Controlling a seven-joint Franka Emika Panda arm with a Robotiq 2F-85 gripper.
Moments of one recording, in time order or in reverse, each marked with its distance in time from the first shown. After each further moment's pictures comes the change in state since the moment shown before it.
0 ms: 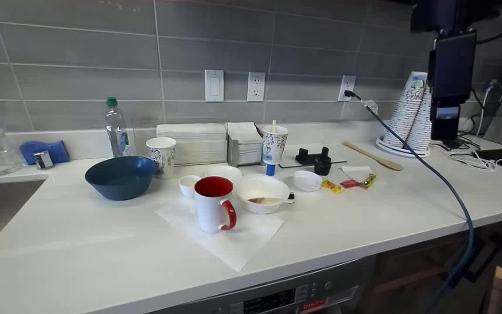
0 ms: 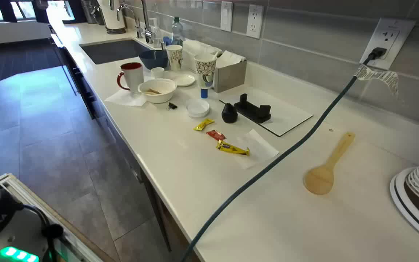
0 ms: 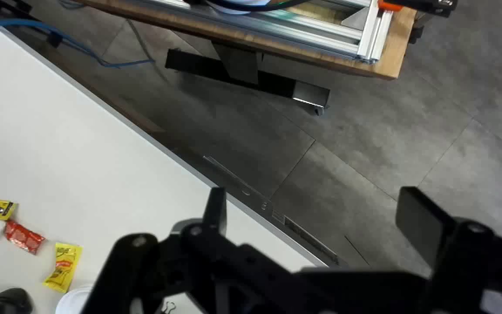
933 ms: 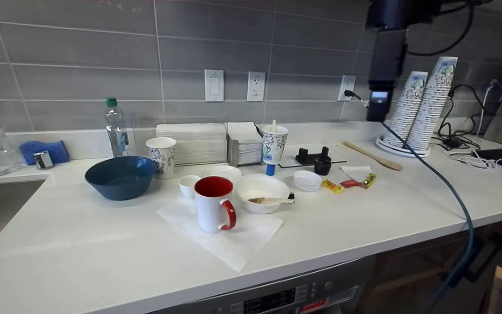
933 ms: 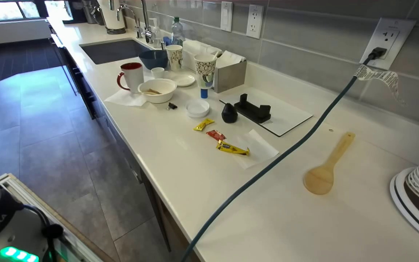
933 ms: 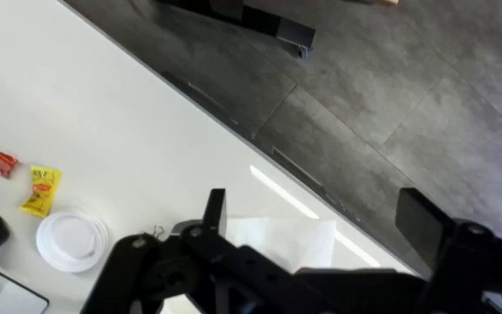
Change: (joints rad) arm -0.005 0.094 -0.077 0.040 0.011 0.205 -0.104
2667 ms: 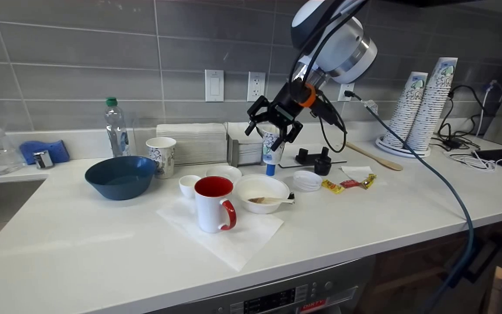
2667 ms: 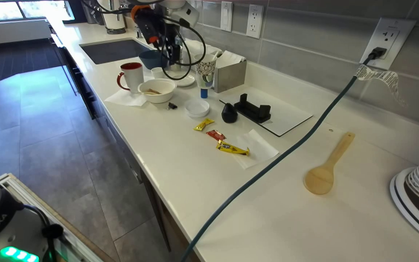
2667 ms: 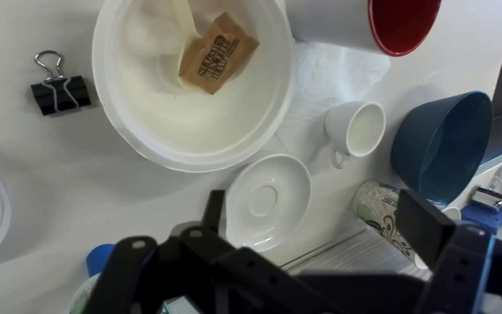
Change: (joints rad) arm -0.117 0.688 -0.155 0.213 0.648 0.766 -0.058
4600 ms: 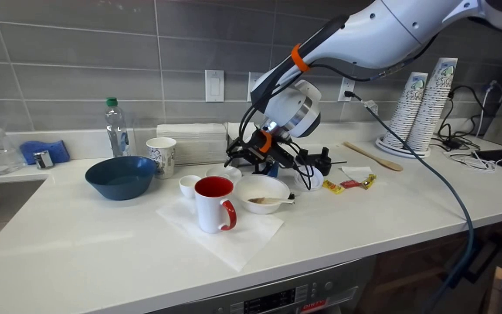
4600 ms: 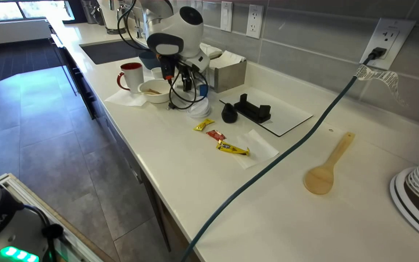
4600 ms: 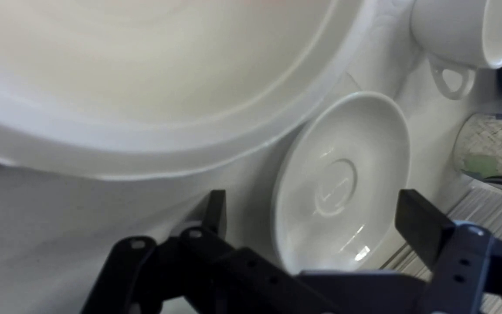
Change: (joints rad) arm -0.069 0.460 0.114 0.304 0.194 0.219 0.001
